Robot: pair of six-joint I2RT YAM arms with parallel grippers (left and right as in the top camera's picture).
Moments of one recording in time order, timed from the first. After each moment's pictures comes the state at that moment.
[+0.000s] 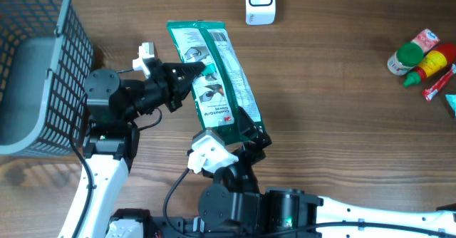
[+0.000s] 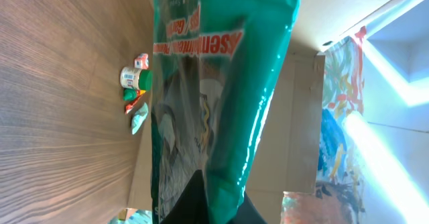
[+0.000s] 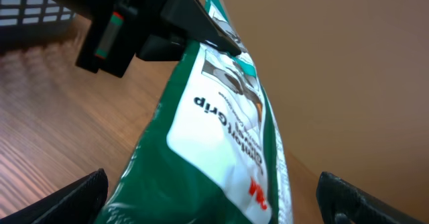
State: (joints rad) left arm -0.05 1.10 0.68 0.32 0.96 -1.63; right arm 1.43 1.30 1.04 -0.31 1.10 -0.10
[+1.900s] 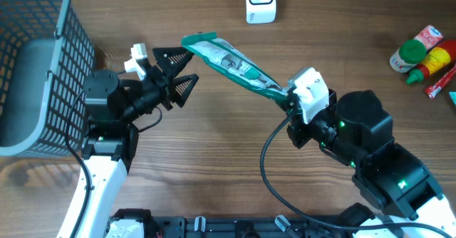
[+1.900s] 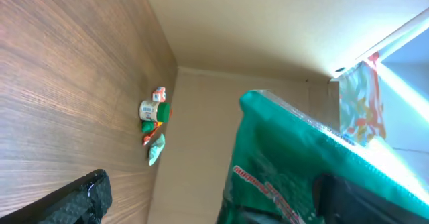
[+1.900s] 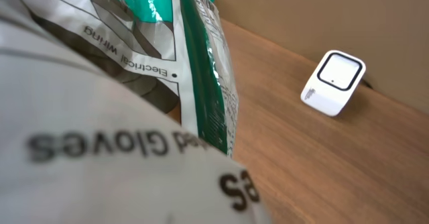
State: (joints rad) left arm -0.05 1.10 0.68 0.25 0.83 -1.51; right arm 0.58 0.90 1.02 -0.59 -0.11 -0.06
